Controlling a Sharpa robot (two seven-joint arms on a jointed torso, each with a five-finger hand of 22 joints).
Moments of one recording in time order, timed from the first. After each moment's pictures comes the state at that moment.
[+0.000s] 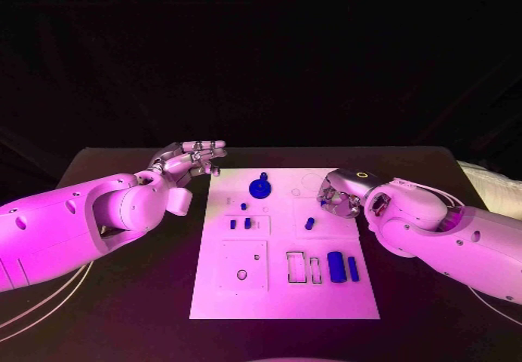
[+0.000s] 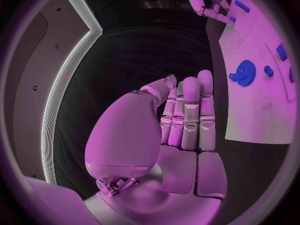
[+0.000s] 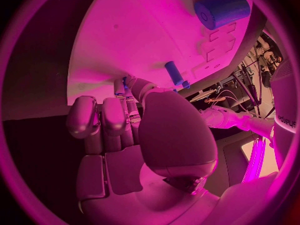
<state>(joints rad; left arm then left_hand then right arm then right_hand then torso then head) 1.23 -0.90 -0.03 1.52 0.11 -0.25 0.31 1.42 -0.16 0.46 0.00 0.09 1.04 0.17 0.11 0.07 1.15 0.09 0.22 0.10 1.18 0.01 0.97 0.54 0.17 1.13 0.11 0.62 0.92 1.04 -0.86 0.15 1.60 -1.78 -0.16 -0.31 1.44 -0.13 0.47 0.09 0.10 1.17 0.12 0.11 0.09 1.26 0.05 0.07 0.09 1.47 -0.02 1.12 1.08 0.12 1.31 0.08 1.28 1.09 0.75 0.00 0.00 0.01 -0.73</state>
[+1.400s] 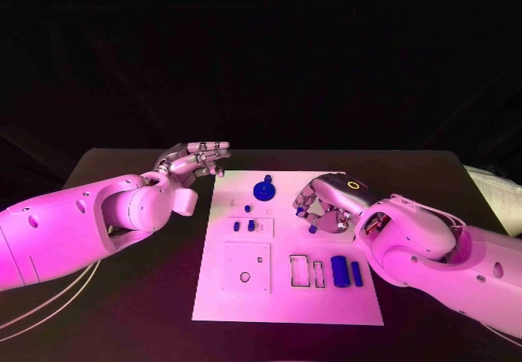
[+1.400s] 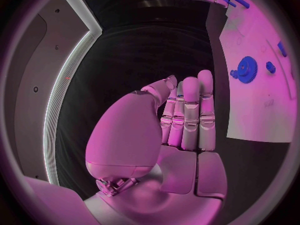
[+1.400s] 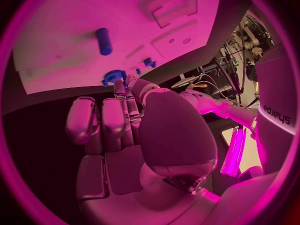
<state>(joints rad) 1.23 -0.90 -0.03 1.51 0.11 -0.27 0.33 1.43 -0.15 0.45 -0.01 0.09 1.04 0.17 0.11 0.07 1.14 0.10 0.22 0.10 1.19 0.01 0.97 0.54 0.17 1.13 0.11 0.62 0.92 0.99 -0.88 0.16 1.85 -1.79 -0.30 -0.32 1.43 -0.12 0.48 0.07 0.08 1.18 0.11 0.11 0.10 1.27 0.05 0.06 0.08 1.47 -0.02 1.14 1.09 0.11 1.33 0.08 1.31 1.14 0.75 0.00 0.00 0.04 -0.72</state>
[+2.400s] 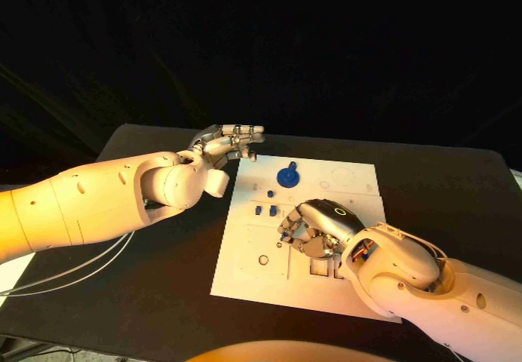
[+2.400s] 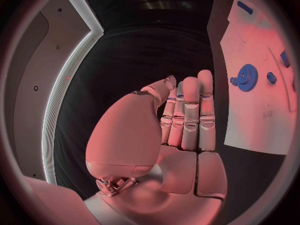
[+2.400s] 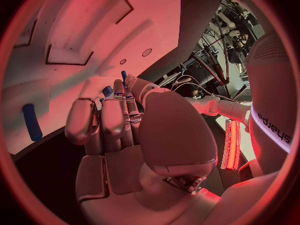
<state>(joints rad) 1.22 -0.88 -0.03 1.52 0.11 -0.27 0.33 1.42 -0.14 0.44 0.00 0.09 1.04 0.17 0.11 0.07 1.12 0.10 0.23 0.10 1.18 0.01 0.97 0.53 0.17 1.13 0.11 0.61 0.91 0.86 -0.74 0.15 1.81 -1.74 -0.28 -0.27 1.43 -0.12 0.48 0.07 0.08 1.19 0.12 0.10 0.10 1.27 0.05 0.06 0.08 1.47 -0.02 1.15 1.09 0.11 1.33 0.08 1.31 1.14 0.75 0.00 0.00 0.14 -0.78</state>
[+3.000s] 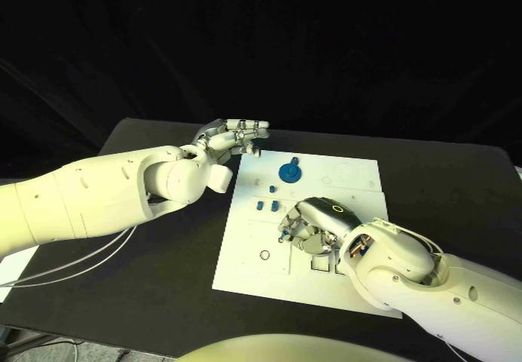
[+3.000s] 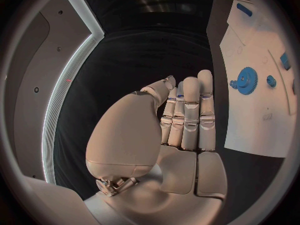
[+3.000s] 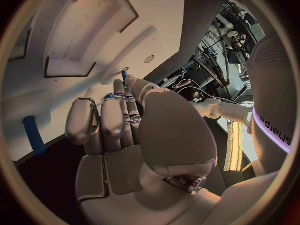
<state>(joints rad) 1.22 -0.88 -0.03 1.52 0.09 -0.26 0.33 1.42 -0.13 0.43 0.00 0.09 1.03 0.17 0.11 0.07 1.11 0.10 0.24 0.10 1.18 0.02 0.98 0.53 0.17 1.13 0.11 0.60 0.91 0.86 -0.71 0.15 1.77 -1.73 -0.25 -0.26 1.43 -0.12 0.49 0.06 0.09 1.18 0.12 0.10 0.09 1.27 0.05 0.06 0.08 1.47 -0.02 1.15 1.10 0.11 1.33 0.08 1.31 1.14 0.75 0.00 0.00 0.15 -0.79</state>
